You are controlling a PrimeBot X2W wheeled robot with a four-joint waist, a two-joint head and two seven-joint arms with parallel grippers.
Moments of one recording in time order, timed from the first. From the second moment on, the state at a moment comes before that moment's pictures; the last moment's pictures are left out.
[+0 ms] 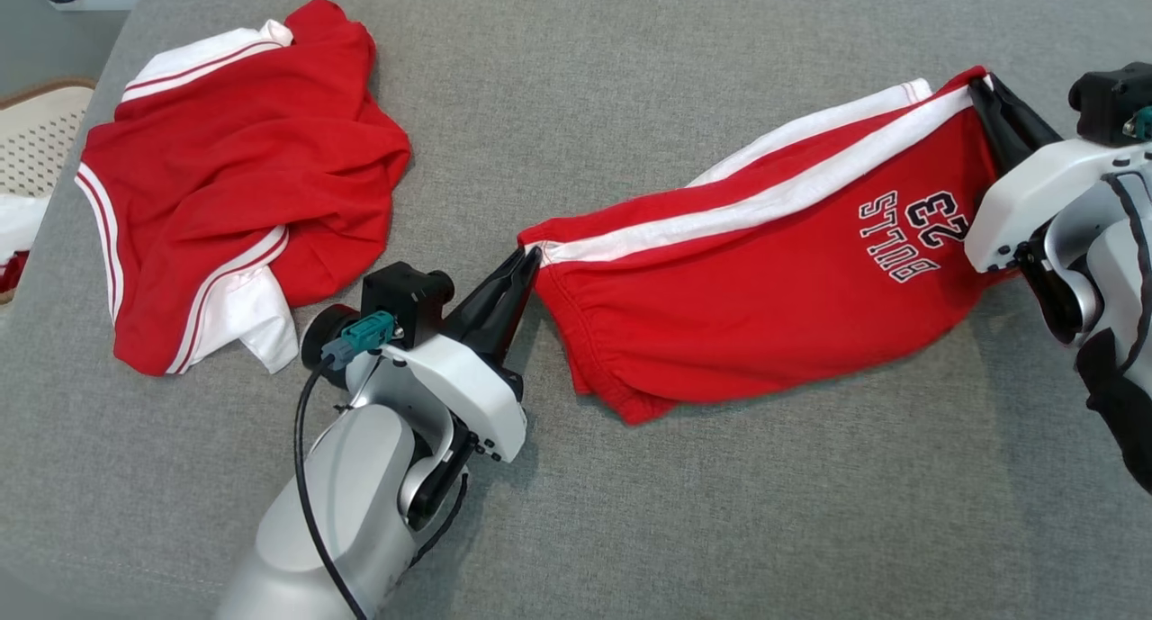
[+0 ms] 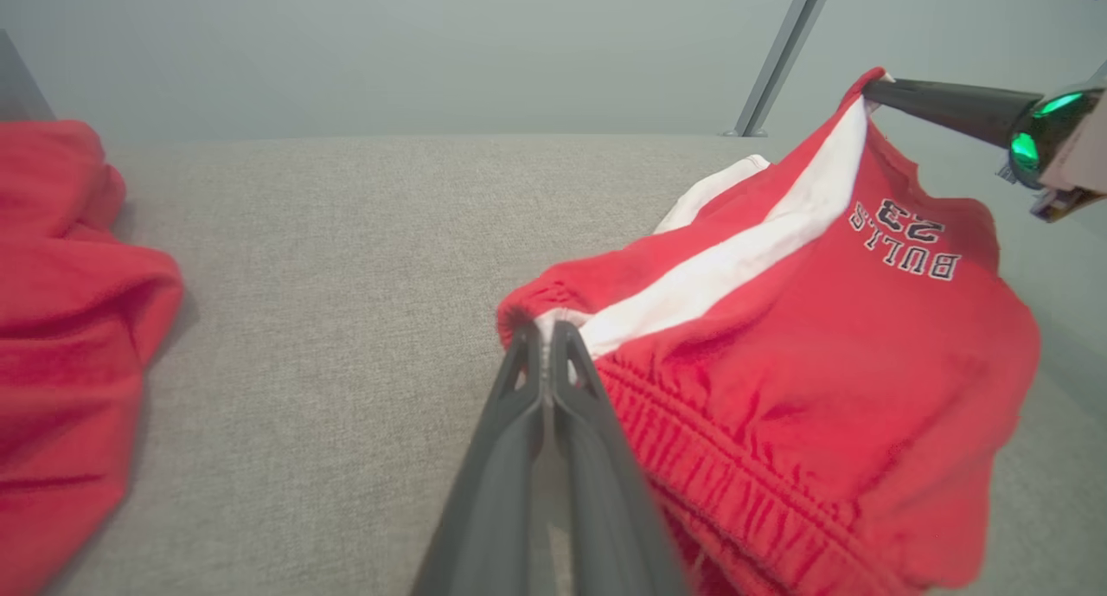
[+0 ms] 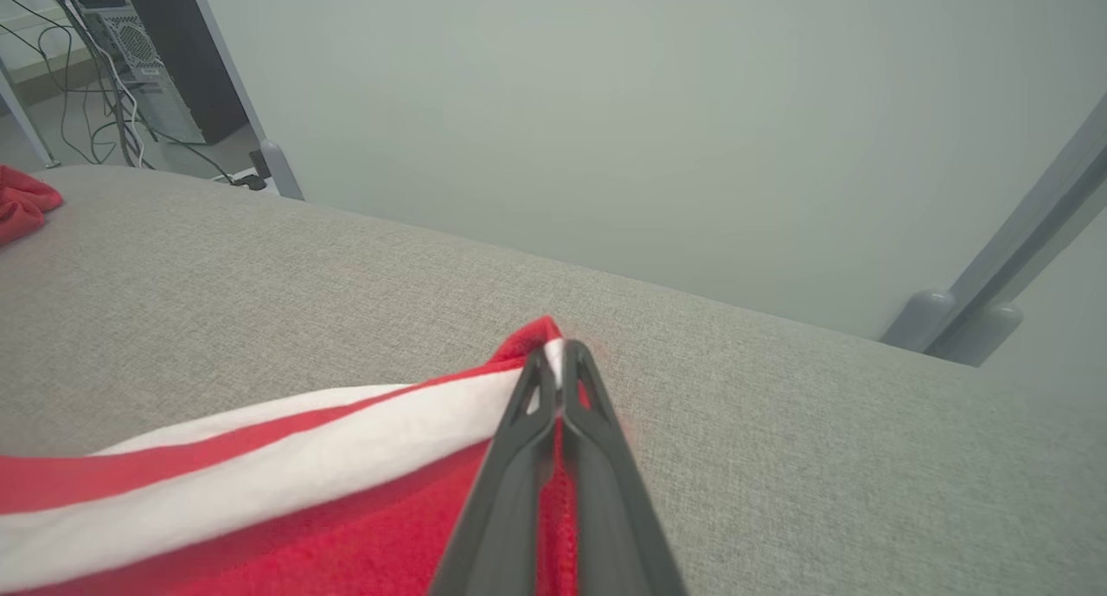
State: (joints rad) left arm -0.53 0.07 -0.48 0.50 -0.44 -0.11 -0.12; right arm -0.97 -0.34 0.57 0.96 0.55 0.13 -0.20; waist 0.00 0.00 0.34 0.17
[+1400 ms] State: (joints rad) left arm -0.78 0.02 -0.63 0.76 -0.66 -0.10 -0.25; right arm -1.16 -0.32 0.68 1.15 0.70 0.13 -0.25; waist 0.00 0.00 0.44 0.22
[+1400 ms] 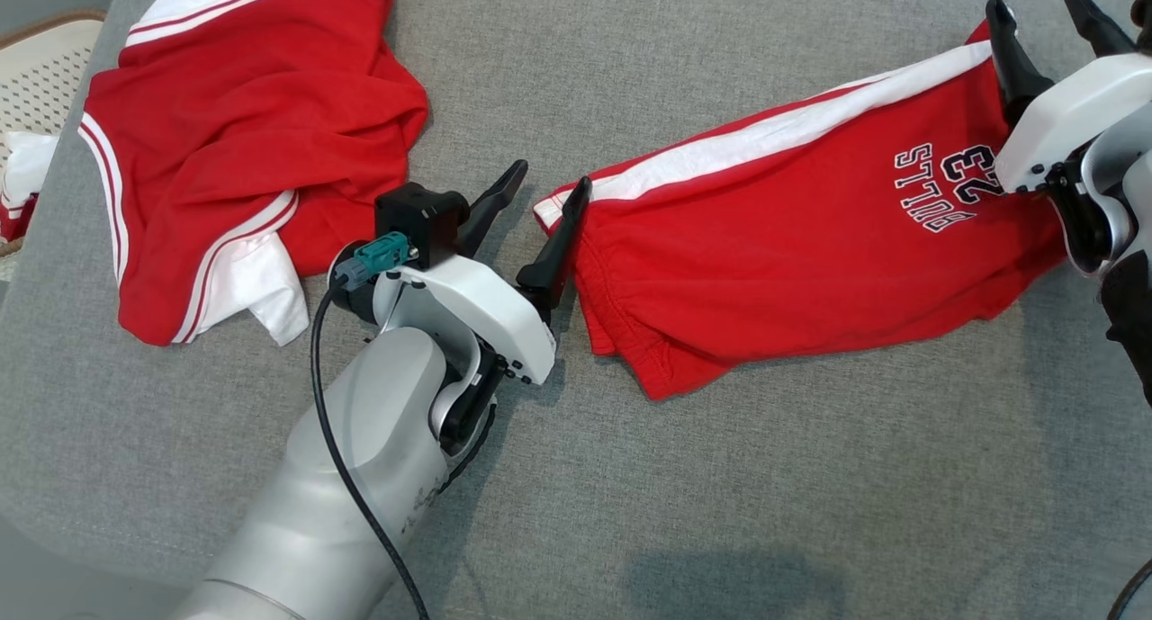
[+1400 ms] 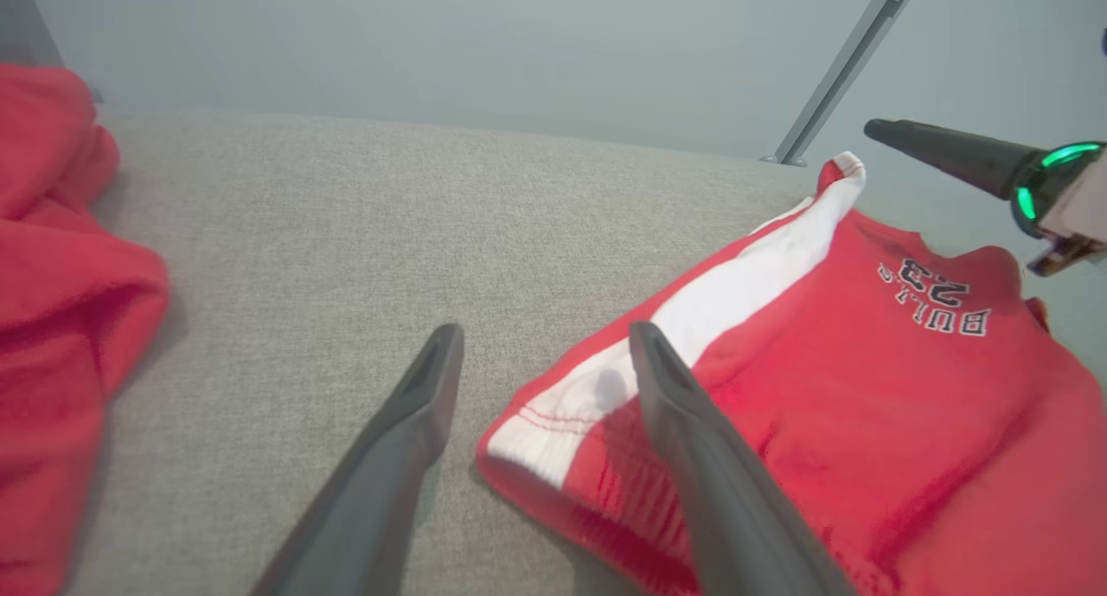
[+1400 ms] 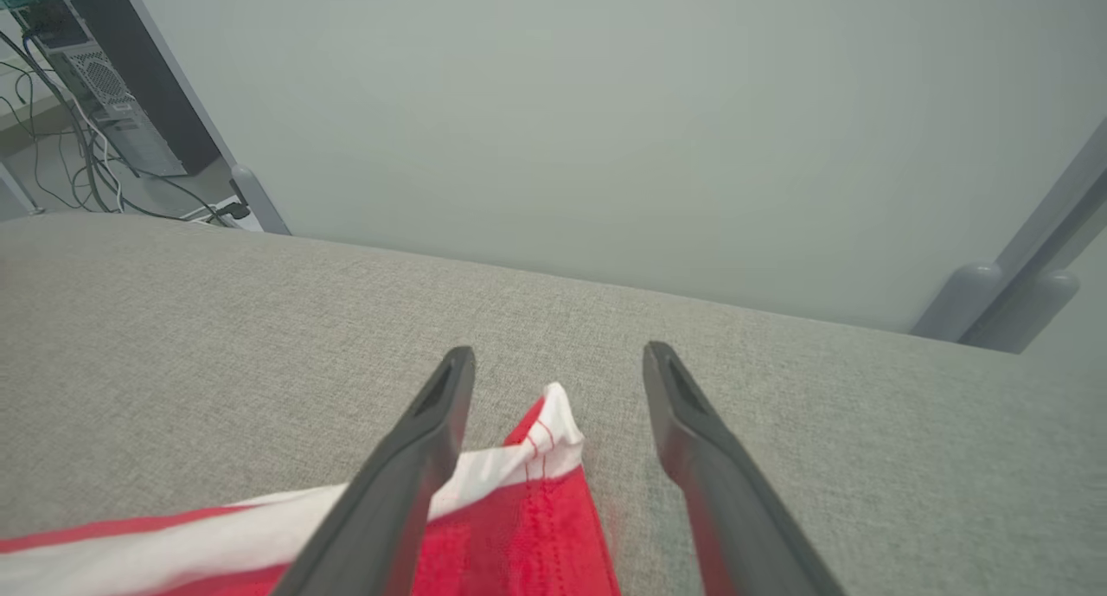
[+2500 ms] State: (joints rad) left arm -0.31 0.06 -0.23 0.24 -0.35 0.03 -0.26; right arm -0.56 -0.17 0.21 0.49 0.31 0.13 -0.25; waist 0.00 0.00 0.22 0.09
